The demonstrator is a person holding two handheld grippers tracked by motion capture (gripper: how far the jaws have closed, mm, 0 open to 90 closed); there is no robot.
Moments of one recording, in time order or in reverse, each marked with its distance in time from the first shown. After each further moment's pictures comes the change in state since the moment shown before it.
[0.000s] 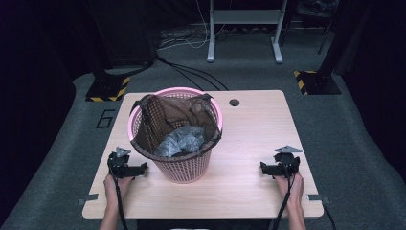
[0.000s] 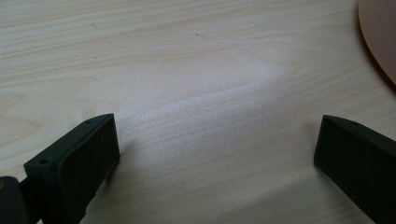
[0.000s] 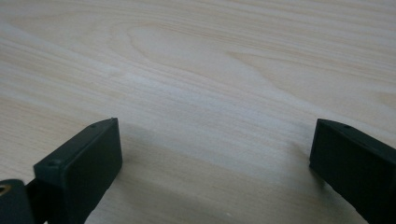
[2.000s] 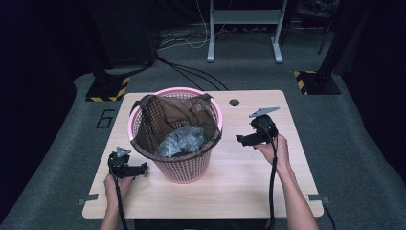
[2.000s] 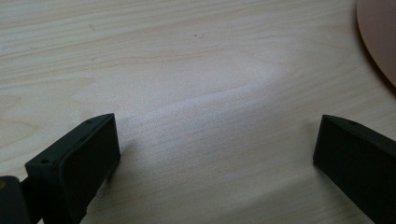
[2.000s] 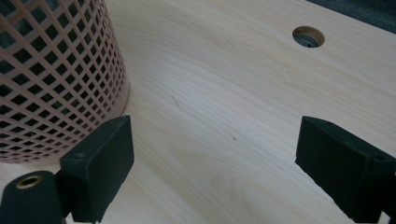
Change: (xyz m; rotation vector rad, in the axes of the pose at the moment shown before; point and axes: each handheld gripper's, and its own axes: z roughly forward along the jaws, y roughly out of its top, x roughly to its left) left arm -0.001 0.000 0.000 -0.003 -0.004 -0.003; right arm 0.066 0.147 -0.044 -0.007 0.243 -0.234
